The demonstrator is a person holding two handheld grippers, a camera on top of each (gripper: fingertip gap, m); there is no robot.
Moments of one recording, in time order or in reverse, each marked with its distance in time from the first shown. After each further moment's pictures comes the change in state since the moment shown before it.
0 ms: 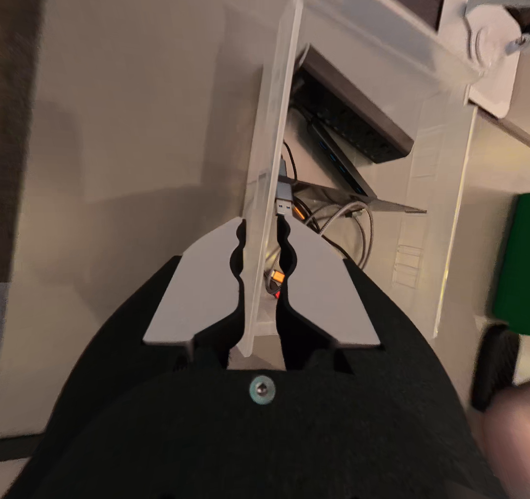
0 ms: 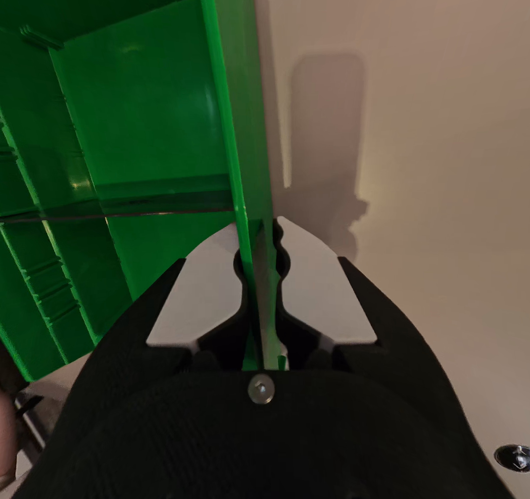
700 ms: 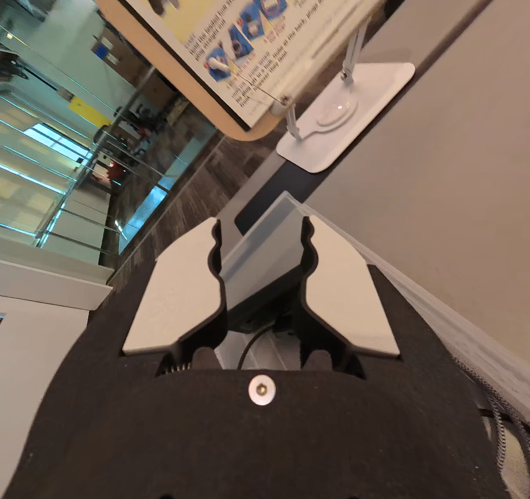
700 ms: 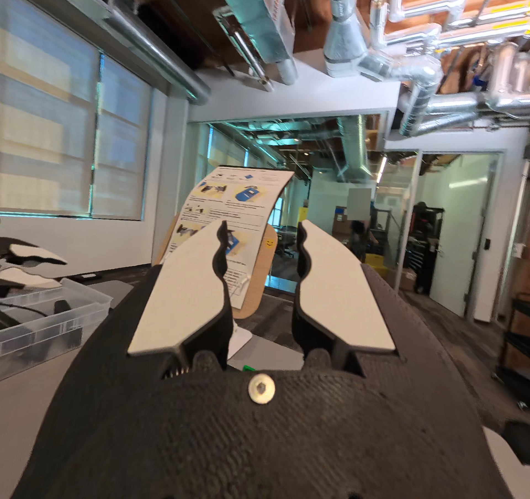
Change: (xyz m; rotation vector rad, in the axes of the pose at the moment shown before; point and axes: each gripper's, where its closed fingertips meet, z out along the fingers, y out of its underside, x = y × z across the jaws) left arm 0.208 -0.050 0.041 0.668 -0.111 1.272; right arm -0.178 -0.030 -0.279 1.705 -0.455 -0.692
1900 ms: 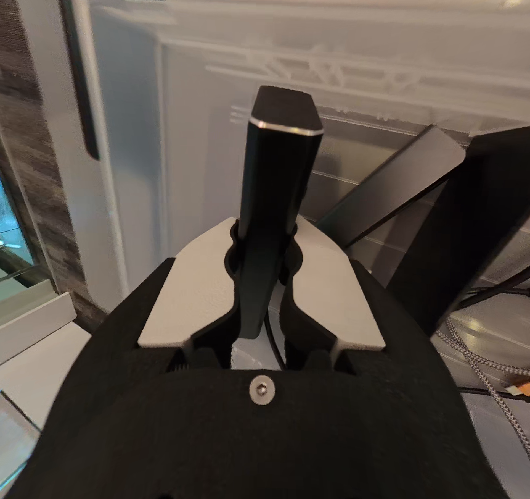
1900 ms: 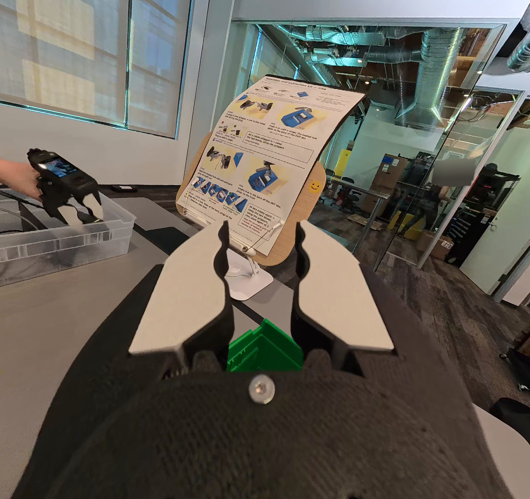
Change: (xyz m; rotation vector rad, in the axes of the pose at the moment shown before) left arm 0.032 0.131 0.059 -0.542 0.580 0.404; right arm -0.044 0.084 0.044 -0.273 -0.199 -0.077
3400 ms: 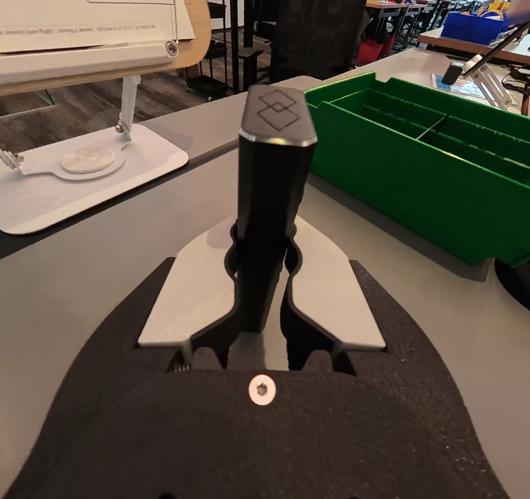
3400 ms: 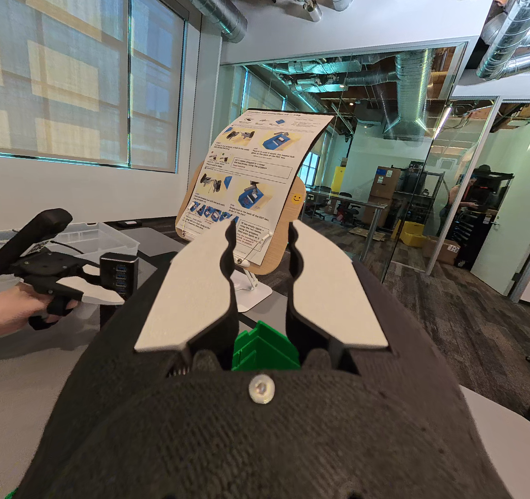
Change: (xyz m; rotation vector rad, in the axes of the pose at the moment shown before) left arm 0.092 -0.262 -0.064 1.001 0.068 -0.723; right arm 0.027 -0.014 -0.041 0.101 0.036 0.091
